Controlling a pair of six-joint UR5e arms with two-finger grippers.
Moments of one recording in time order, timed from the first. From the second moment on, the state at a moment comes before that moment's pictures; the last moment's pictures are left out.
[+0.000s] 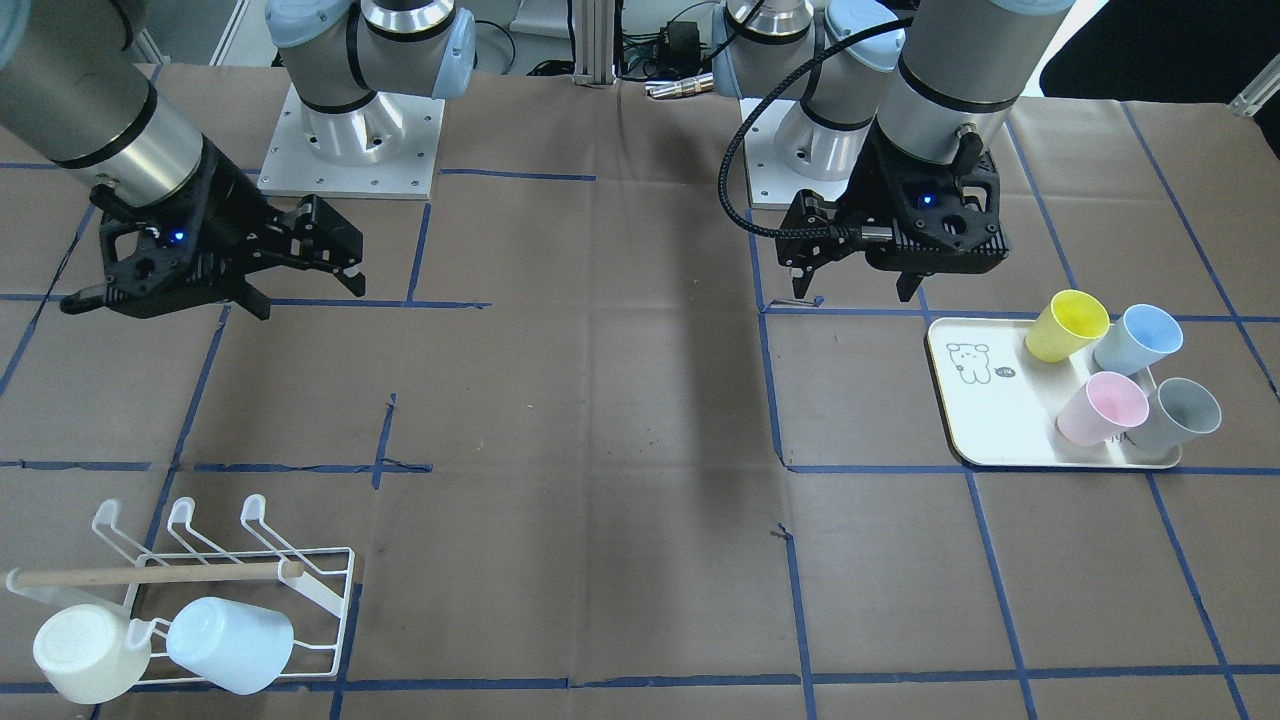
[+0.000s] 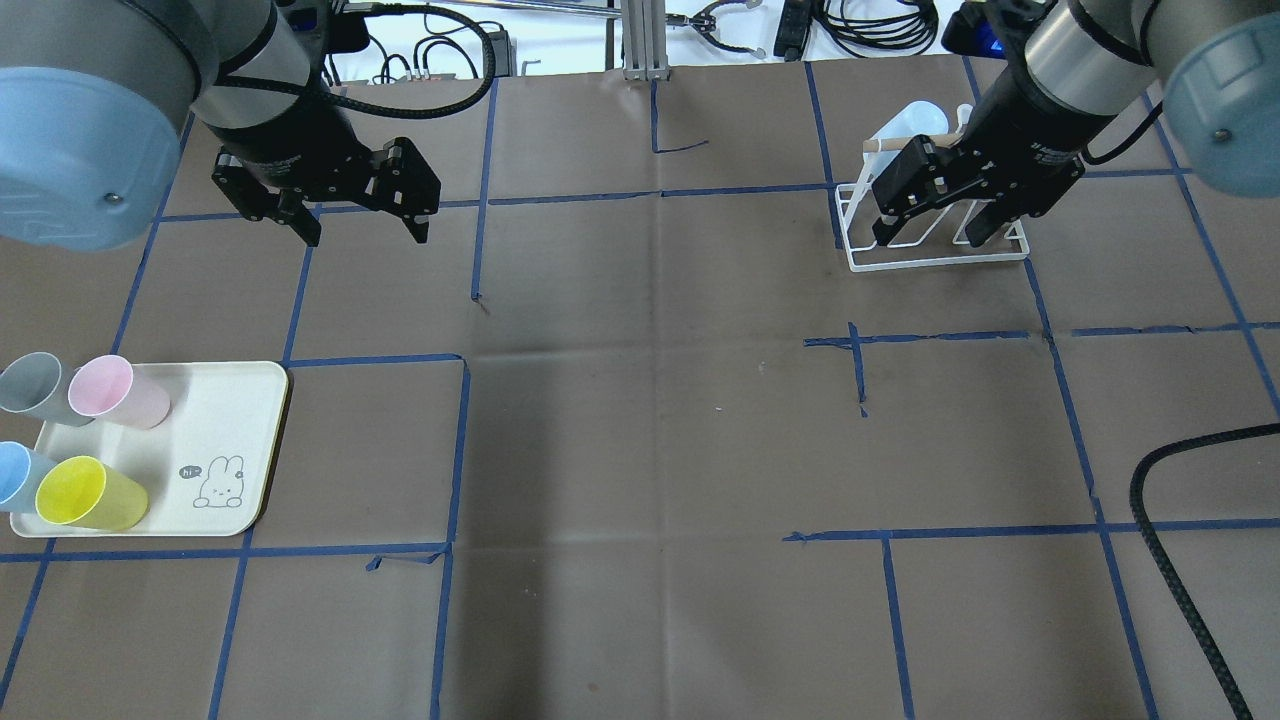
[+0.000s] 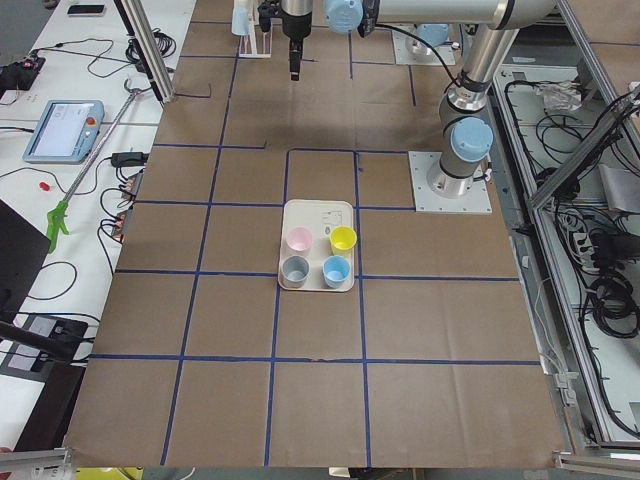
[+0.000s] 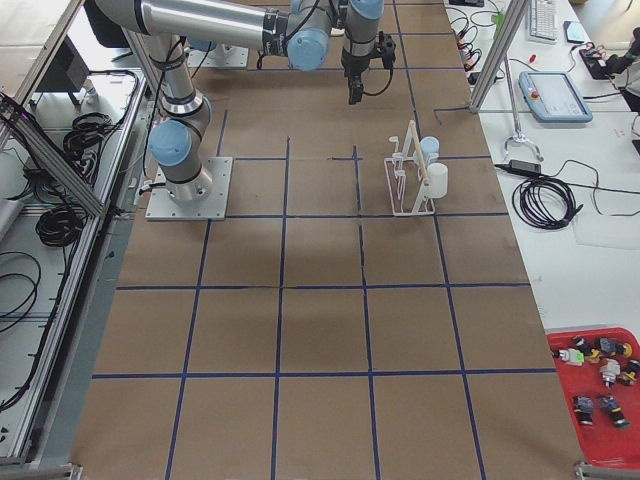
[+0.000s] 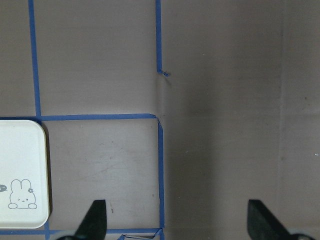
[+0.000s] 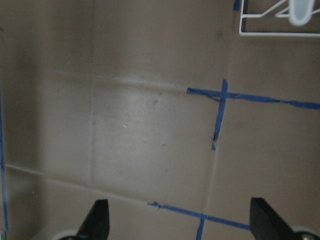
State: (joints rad) left arm -1.60 -1.60 -1.58 -1.48 1.57 -0.01; right arm 1.47 -1.53 1.63 -1.54 -1.32 -0.25
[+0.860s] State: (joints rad) left arm -1.60 -1.60 -1.58 -1.48 1.57 -0.01; right arm 1.67 -1.55 1.63 -1.52 -1.59 0.00
